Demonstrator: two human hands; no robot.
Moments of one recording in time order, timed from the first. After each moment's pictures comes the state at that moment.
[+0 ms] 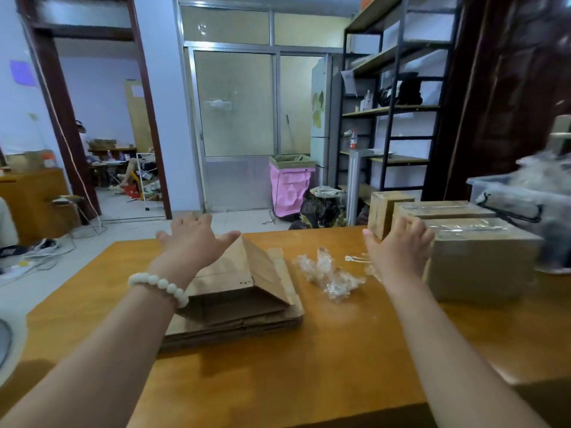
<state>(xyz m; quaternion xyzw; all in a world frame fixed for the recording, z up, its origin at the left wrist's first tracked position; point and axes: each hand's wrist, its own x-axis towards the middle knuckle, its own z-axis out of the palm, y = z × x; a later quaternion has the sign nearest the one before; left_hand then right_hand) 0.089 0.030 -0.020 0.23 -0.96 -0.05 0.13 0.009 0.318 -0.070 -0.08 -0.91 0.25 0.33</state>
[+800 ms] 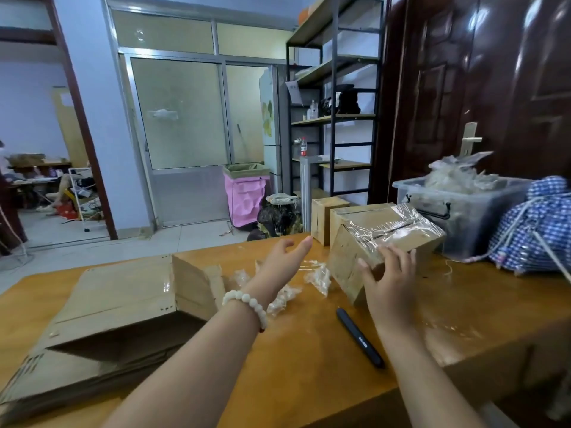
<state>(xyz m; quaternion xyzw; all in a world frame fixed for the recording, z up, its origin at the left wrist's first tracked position) 0.030 0.245 -0.051 -0.01 -0.82 -0.57 0.02 0.020 0.422 -0.126 -0.01 -0.80 0.37 0.47</state>
